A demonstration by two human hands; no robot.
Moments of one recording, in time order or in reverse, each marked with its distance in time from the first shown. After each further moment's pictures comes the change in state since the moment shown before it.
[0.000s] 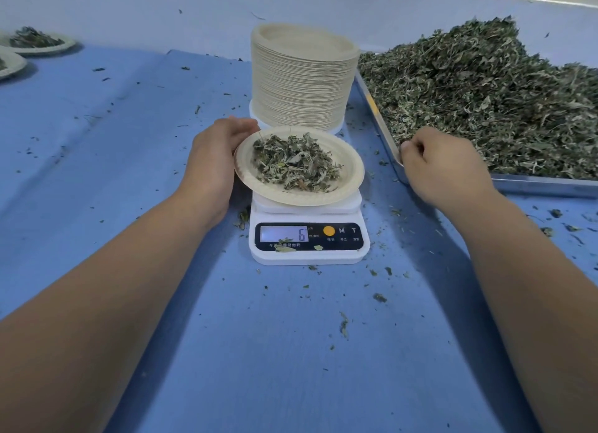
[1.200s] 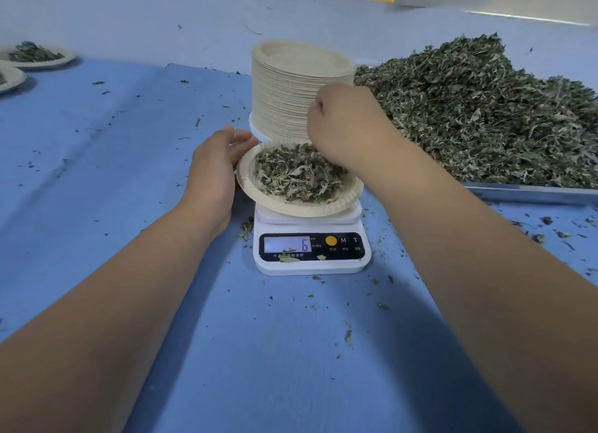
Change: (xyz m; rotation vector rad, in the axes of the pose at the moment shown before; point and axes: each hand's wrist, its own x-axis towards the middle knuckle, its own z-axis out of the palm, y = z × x) left_hand -0.011 0.011 0.004 -0.006 0.013 -0.002; right_hand 0.037 -0.139 -0.018 0.085 -0.069 -0.164
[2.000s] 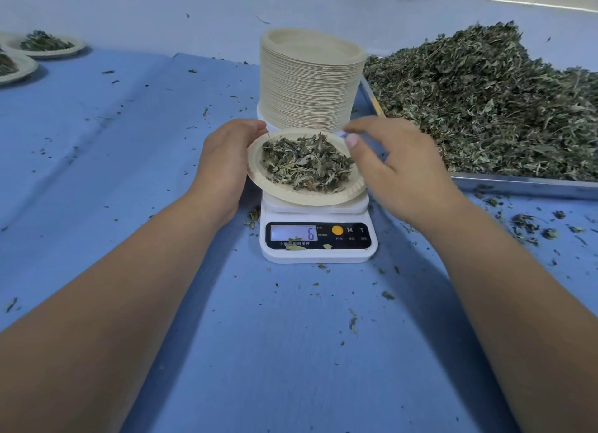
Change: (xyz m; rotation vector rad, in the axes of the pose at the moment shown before) left_hand -0.002 -0.001 -0.003 0.095 -0.012 0.048; right_hand -0.076 0.054 0.006 0.216 0.140 -0.167
